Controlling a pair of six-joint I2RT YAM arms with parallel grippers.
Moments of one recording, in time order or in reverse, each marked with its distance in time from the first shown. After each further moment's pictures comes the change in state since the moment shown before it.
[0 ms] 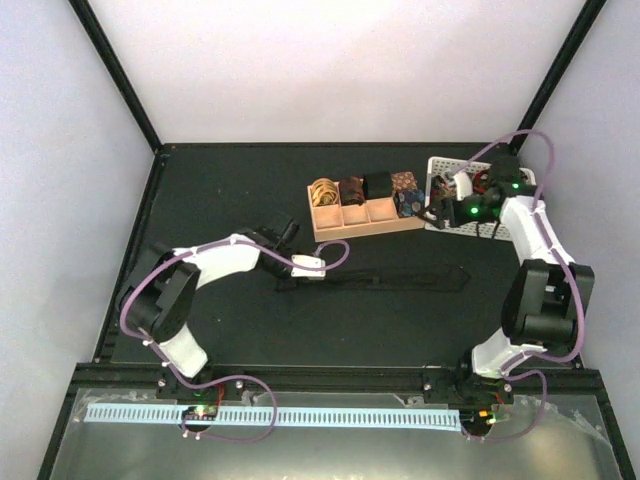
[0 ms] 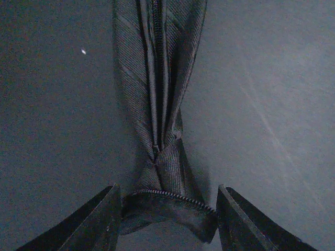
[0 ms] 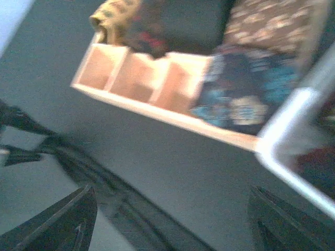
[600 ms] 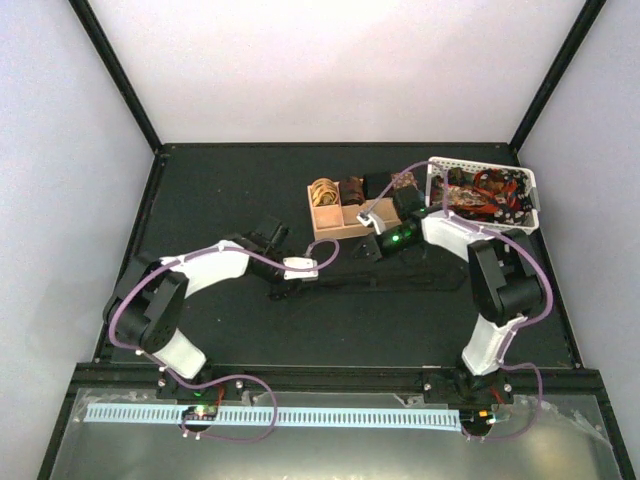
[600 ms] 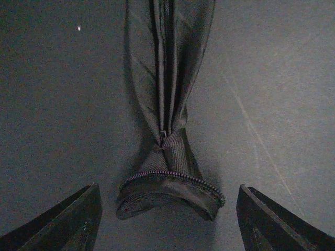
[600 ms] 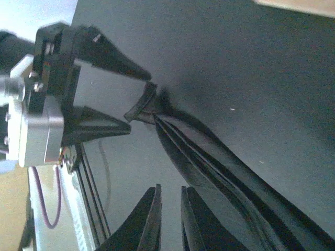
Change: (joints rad) left arm 0.040 -0.143 -0.129 0.020 0.044 -0.055; right arm 0.504 0.182 -0.173 0.225 -0.193 0.355
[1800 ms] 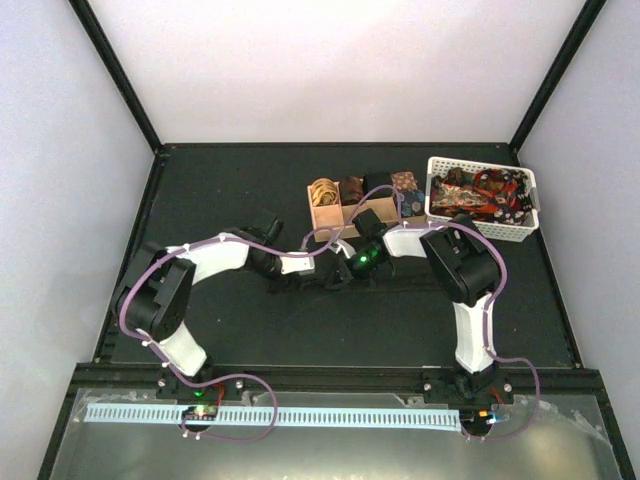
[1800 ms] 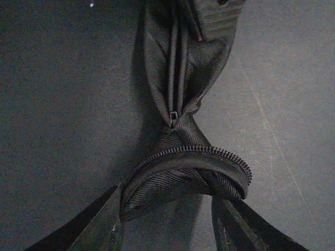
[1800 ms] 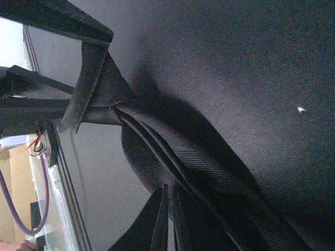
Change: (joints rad) left arm 0.072 0.100 0.049 -0.031 0.091 -0.030; right arm 0.230 0.269 0.009 0.200 0.037 0.162
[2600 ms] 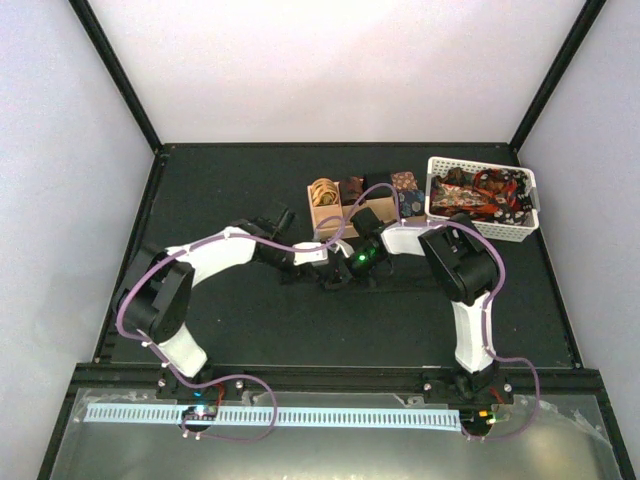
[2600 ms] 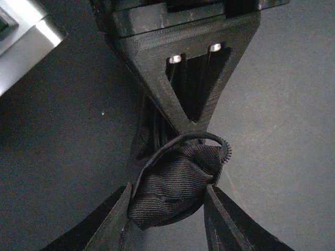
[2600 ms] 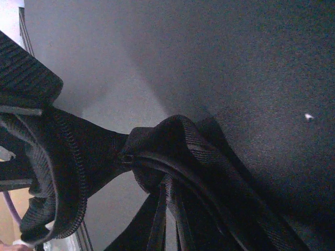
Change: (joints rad) left arm -0.069 -0.006 0.105 -0.013 0.095 -0.053; right arm 0.001 0.013 0.039 -0.058 0.001 -0.032
